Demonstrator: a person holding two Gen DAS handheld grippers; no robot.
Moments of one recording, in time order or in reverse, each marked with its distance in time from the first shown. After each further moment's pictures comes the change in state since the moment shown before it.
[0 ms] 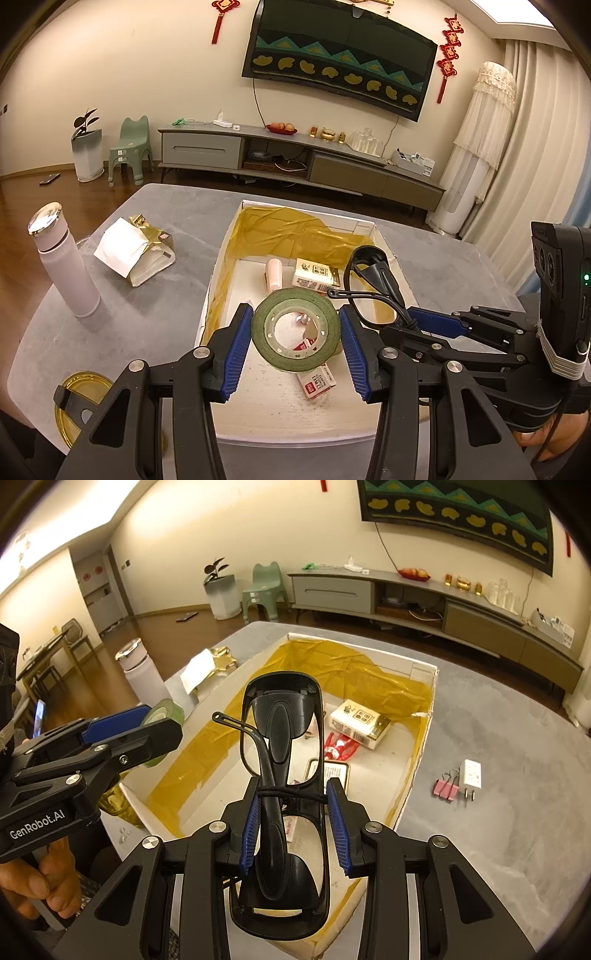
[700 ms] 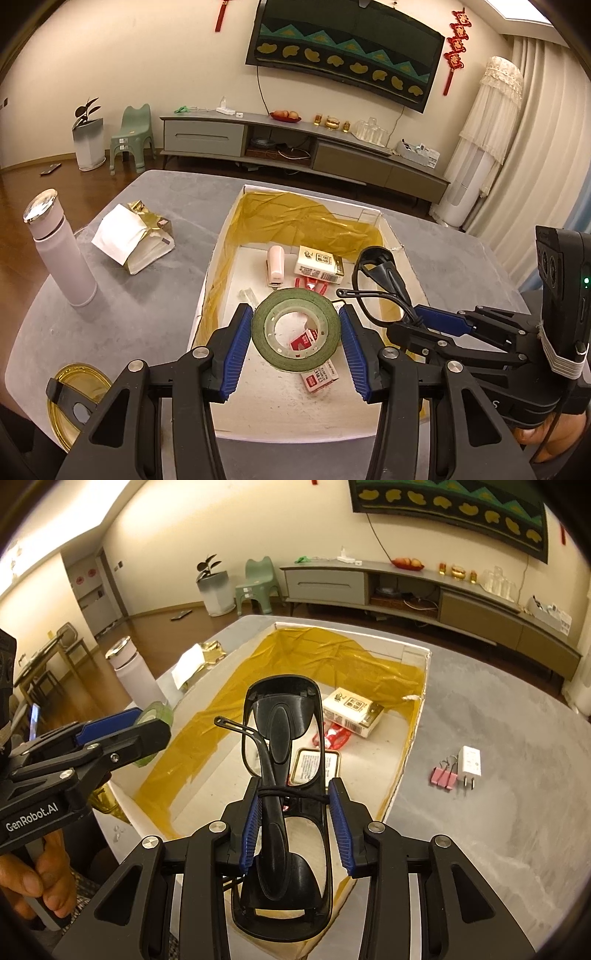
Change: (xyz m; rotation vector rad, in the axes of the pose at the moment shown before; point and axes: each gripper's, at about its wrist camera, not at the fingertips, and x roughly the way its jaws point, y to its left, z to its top) left arm 0.012 0.004 -0.002 -0.021 0.045 0.013; right arm 0.007 -0.012 -0.006 0.042 0.025 -0.004
